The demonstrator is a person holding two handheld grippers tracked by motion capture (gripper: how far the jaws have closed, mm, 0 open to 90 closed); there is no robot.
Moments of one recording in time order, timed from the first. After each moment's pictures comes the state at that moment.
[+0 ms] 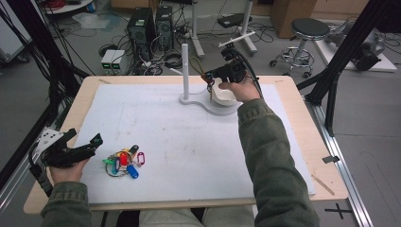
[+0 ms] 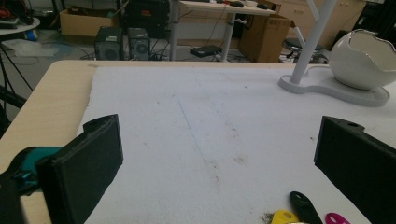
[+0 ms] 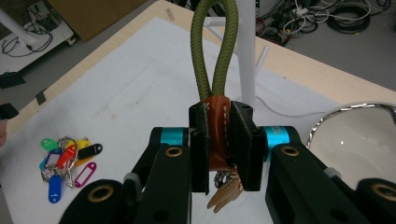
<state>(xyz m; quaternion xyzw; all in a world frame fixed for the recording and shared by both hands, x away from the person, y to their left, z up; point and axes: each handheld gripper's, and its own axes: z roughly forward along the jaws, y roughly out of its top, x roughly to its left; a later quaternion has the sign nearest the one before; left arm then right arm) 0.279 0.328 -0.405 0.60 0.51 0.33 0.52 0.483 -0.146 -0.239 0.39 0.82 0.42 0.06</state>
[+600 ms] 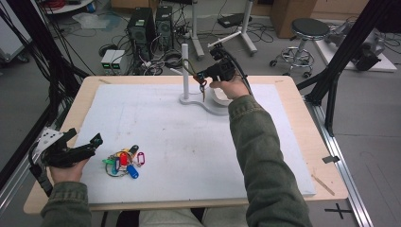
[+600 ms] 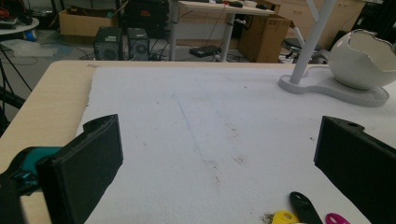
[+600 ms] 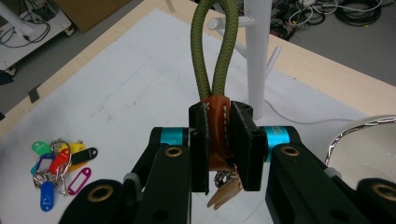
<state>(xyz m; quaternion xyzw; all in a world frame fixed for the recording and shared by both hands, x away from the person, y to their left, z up) 0.279 0.328 -0.405 0.60 0.51 0.33 0.52 0.501 -0.121 -0.251 0.39 0.83 0.40 0.05</state>
